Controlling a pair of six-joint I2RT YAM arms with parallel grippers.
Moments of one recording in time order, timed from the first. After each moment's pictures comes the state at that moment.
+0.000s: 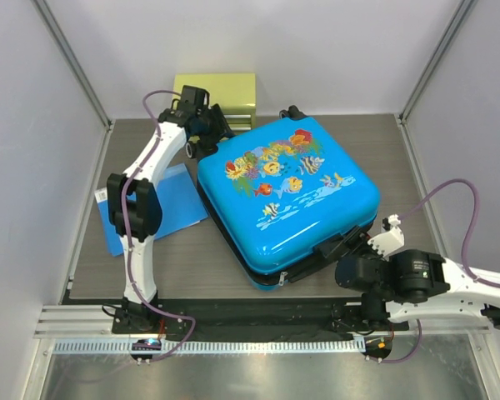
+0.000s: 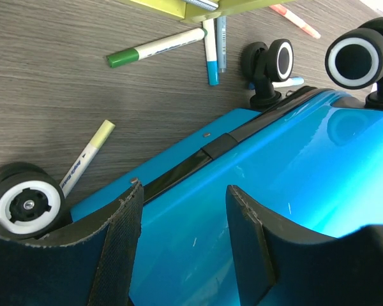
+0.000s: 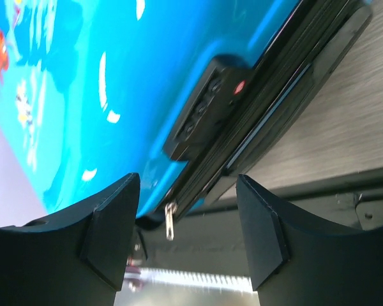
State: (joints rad) left arm -0.29 2.10 2.00 -0.69 0.23 -0.70; right arm 1.44 0.67 0.91 -1.35 0.79 1.92
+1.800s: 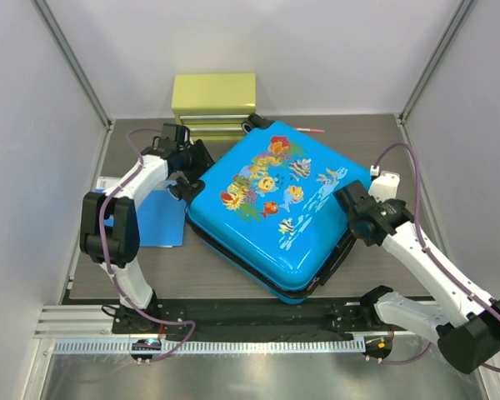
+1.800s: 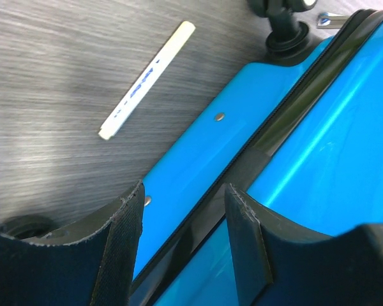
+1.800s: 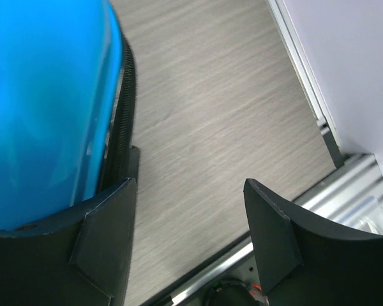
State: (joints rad) left arm -0.23 1.78 1.35 -0.45 0.34 -0.70; right arm 0.52 1.03 0.95 -1.12 0.80 0.75
